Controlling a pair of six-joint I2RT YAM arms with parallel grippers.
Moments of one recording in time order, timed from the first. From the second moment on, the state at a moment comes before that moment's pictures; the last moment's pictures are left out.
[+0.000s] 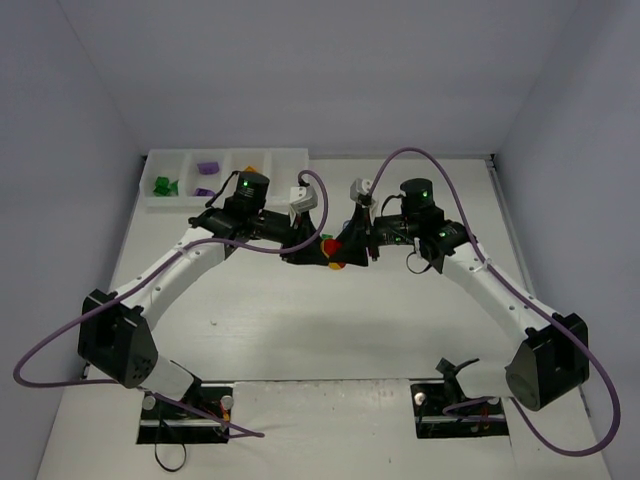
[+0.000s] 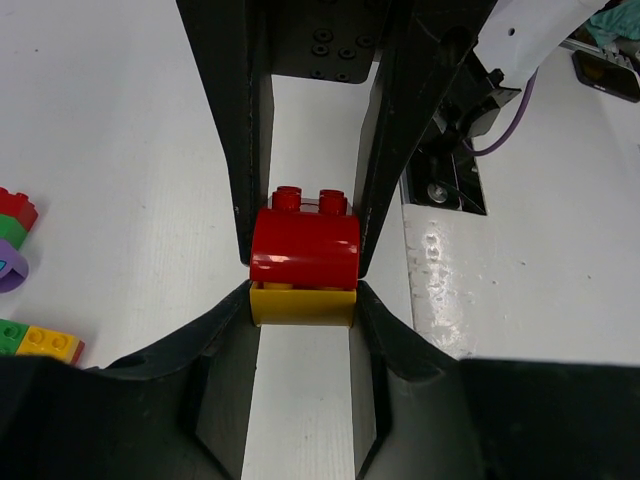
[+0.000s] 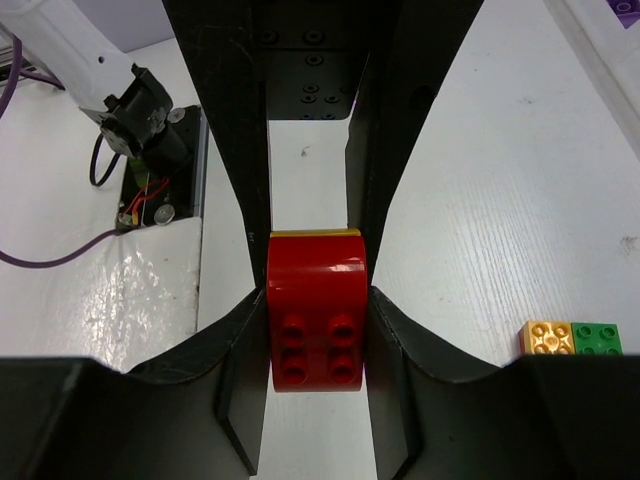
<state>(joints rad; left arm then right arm) -0.51 1.48 1.27 -0.38 1.10 0.21 0.45 1.32 1.05 -0.19 -1.06 -0.17</state>
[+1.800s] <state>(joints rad) -0.14 2.10 1.71 -0.11 -0.03 -0.13 0.37 1.12 0.91 -0.21 -0.55 0.09</state>
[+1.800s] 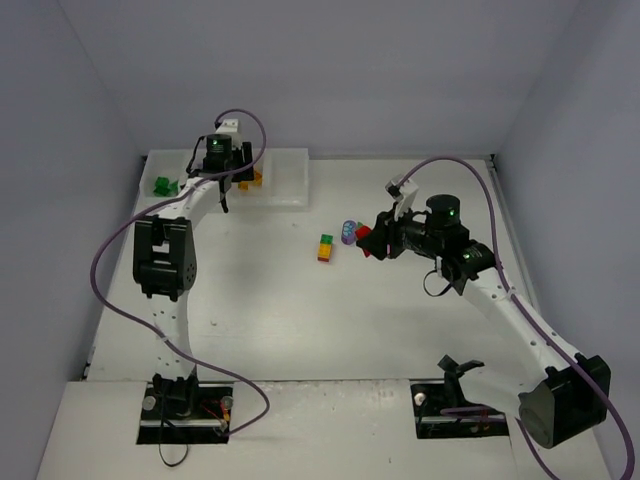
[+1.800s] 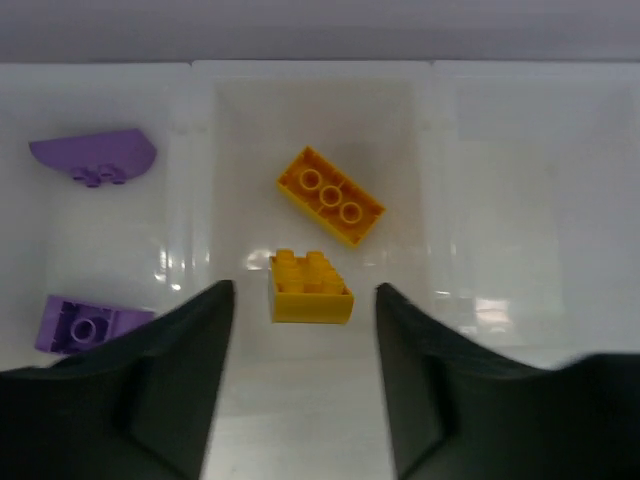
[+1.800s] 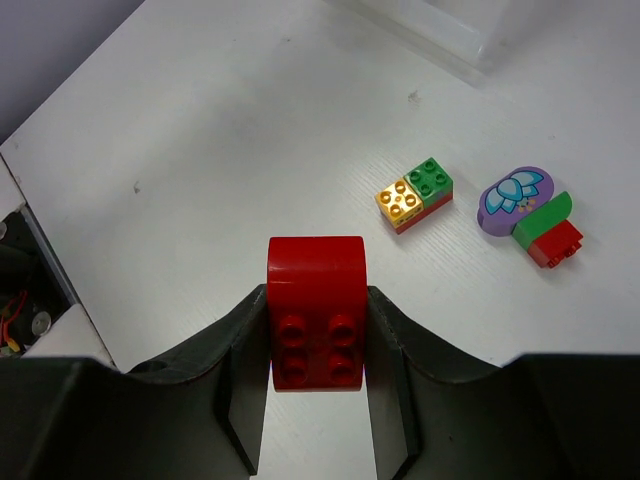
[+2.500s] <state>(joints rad) -0.36 1.69 1.65 -0.34 0.38 -0.41 0.39 1.25 0.95 -0.19 -0.53 -0.12</state>
